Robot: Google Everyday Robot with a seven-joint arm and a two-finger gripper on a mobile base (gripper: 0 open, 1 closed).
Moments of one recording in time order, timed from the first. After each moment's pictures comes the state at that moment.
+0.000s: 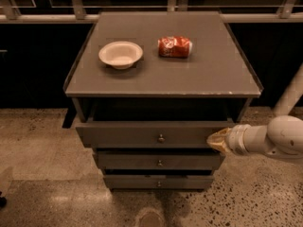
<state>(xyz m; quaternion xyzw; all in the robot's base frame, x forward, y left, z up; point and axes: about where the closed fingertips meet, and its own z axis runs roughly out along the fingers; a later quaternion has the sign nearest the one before) 0.550 -0.242 0.624 -0.45 0.81 0.09 0.37</state>
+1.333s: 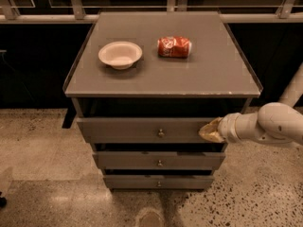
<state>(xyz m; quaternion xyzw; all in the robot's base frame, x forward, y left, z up) 0.590 -0.224 0.636 -0.49 0.78 0.09 0.39</state>
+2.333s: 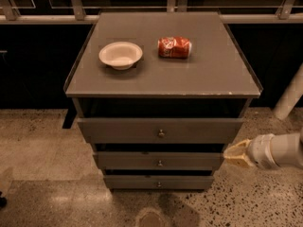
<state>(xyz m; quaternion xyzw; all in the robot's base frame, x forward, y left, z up) 0.483 -0.271 0.650 -0.45 0.82 0.14 0.33</state>
